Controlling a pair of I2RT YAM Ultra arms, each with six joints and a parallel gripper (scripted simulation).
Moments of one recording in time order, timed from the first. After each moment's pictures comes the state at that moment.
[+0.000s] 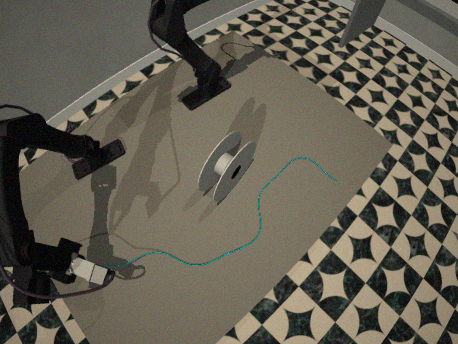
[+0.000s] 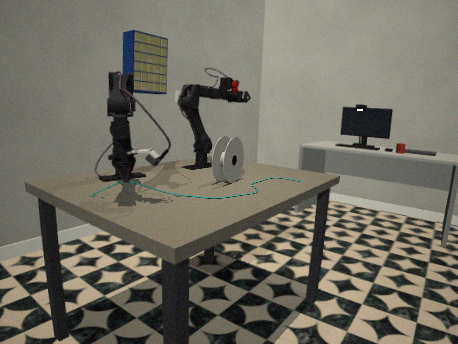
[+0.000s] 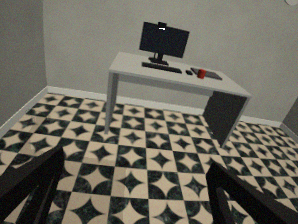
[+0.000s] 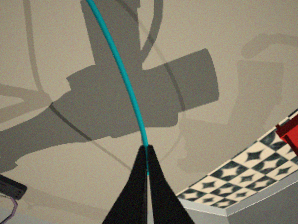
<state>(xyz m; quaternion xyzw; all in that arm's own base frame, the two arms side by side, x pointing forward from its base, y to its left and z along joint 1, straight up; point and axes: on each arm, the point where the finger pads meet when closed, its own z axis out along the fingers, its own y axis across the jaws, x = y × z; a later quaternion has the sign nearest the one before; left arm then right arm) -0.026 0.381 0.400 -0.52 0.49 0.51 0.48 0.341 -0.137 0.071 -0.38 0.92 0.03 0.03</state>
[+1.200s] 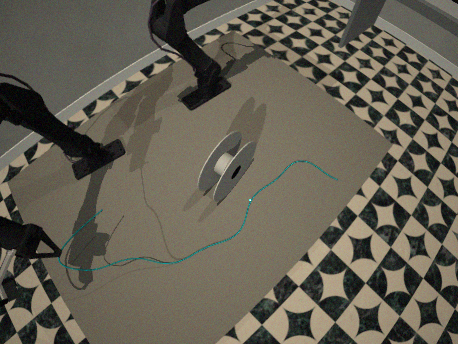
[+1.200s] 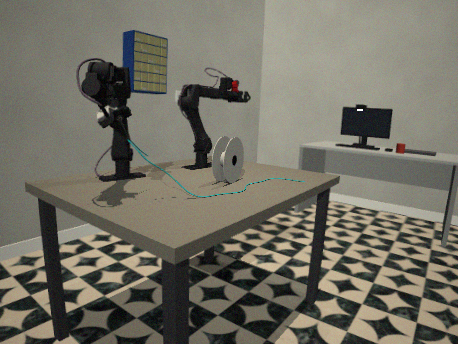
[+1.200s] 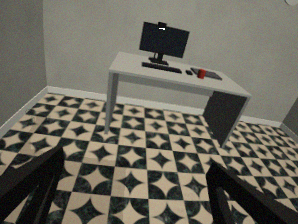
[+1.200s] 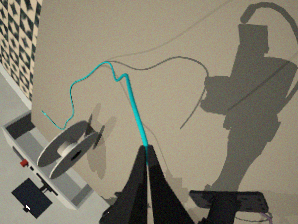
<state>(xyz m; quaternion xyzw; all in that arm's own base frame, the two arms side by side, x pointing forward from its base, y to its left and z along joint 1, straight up) -0.026 0.381 0.400 -0.52 0.49 0.51 0.48 0.335 -0.125 0.209 0.31 0.91 0.25 0.15</state>
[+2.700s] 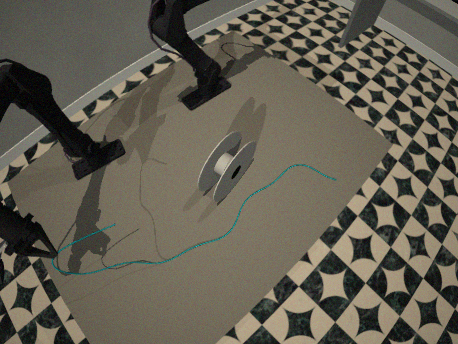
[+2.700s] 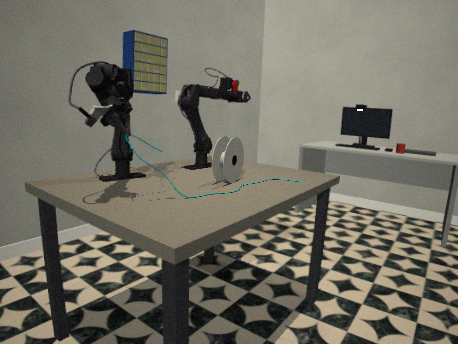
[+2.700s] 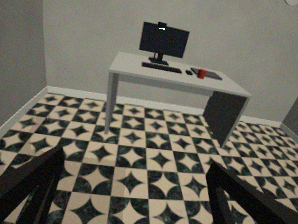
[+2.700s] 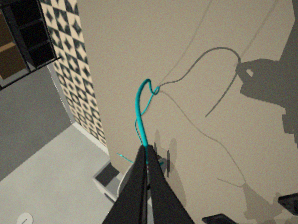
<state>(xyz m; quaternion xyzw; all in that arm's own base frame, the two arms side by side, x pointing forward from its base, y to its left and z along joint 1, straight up) -0.026 0.381 0.400 -0.52 0.49 0.51 0.48 0.339 -0.128 0.225 0.54 0.78 0.28 0.18</state>
